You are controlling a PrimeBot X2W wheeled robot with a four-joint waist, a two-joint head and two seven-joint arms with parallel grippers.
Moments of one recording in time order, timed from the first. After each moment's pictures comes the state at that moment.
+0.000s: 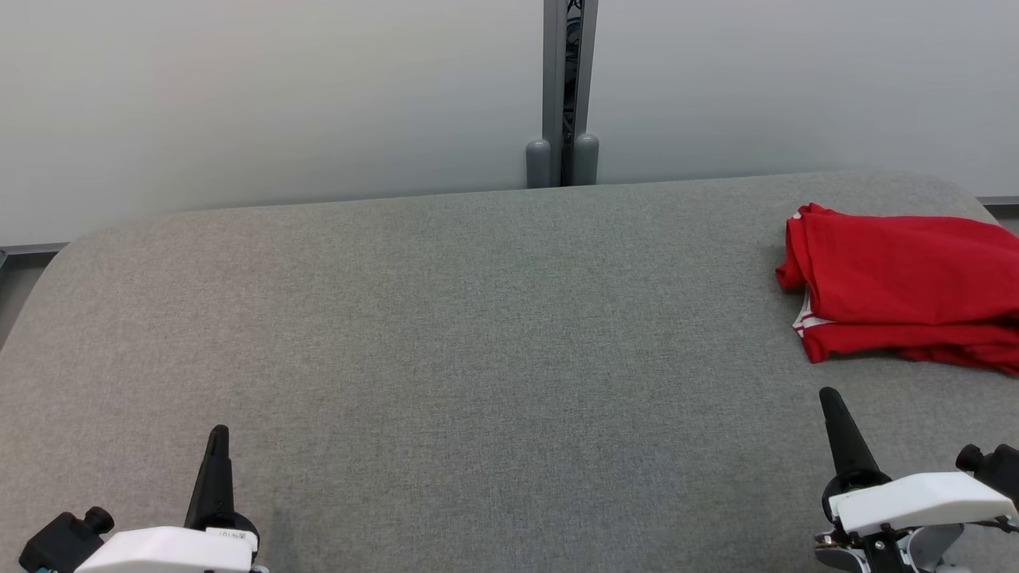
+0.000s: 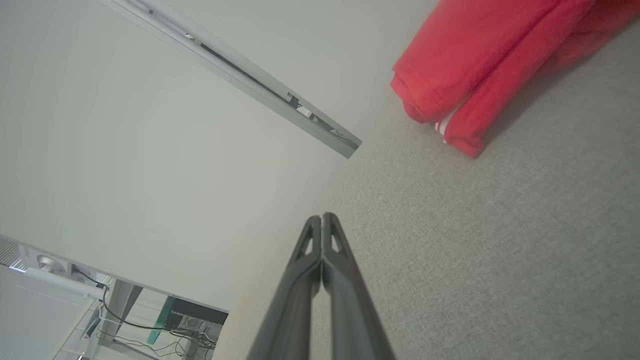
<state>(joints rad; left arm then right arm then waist) 0.03 0.04 0.07 0.19 -1.02 -0.08 -0.04 -0.06 -0.08 0.07 0.24 1.07 0.13 -0.07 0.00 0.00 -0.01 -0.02</state>
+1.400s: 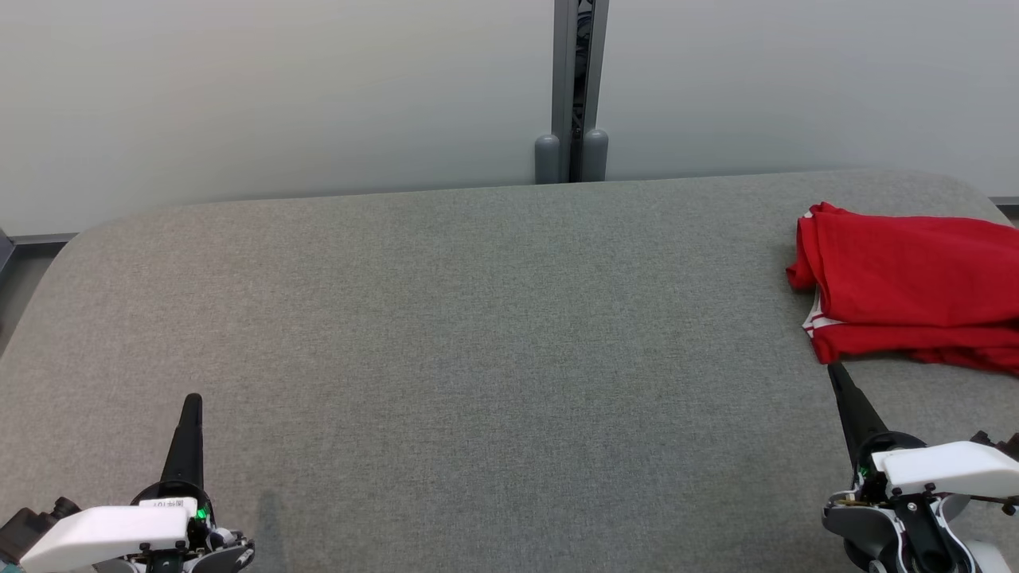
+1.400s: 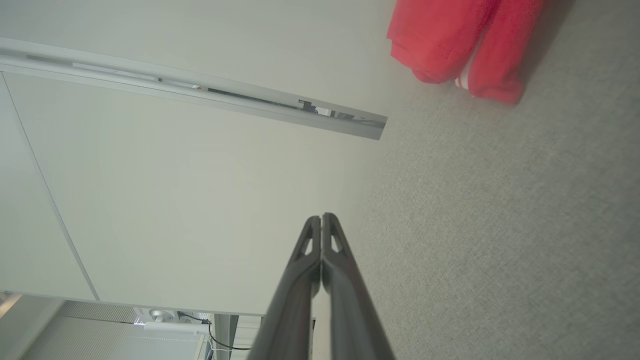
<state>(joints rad) -0.02 0.05 0.14 0.18 -1.42 -0.10 0.05 -0.14 -0.08 0.03 0.29 1.47 0.13 0.03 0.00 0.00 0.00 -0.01</state>
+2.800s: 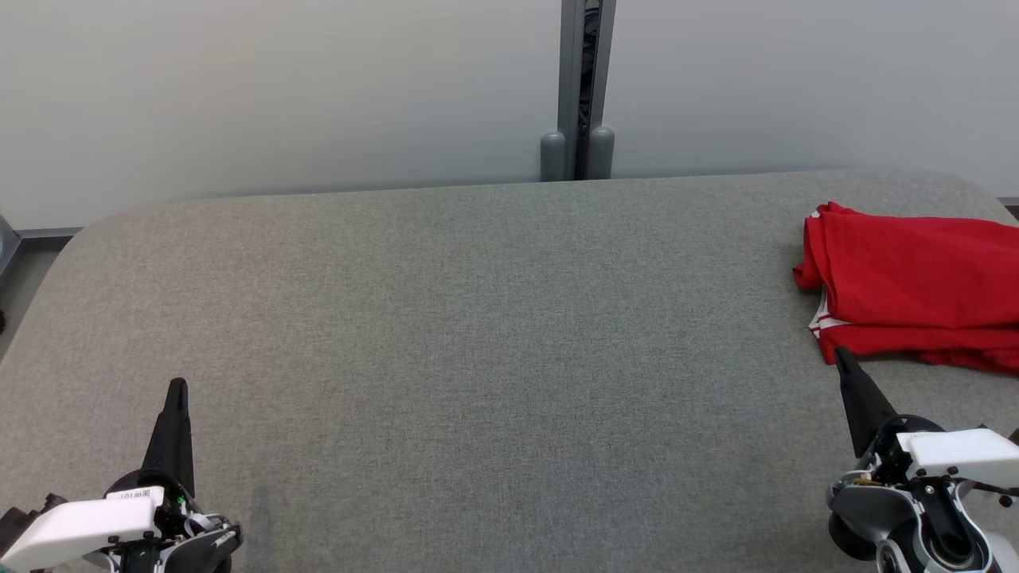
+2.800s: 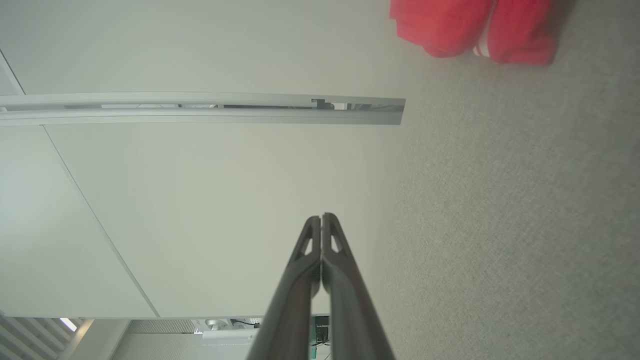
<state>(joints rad) -0.05 0.05 0.17 0.17 -1.61 -0.11 0.10 -0.18 -0.08 0.00 0.32 1.66 0.13 0.08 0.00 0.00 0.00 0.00</state>
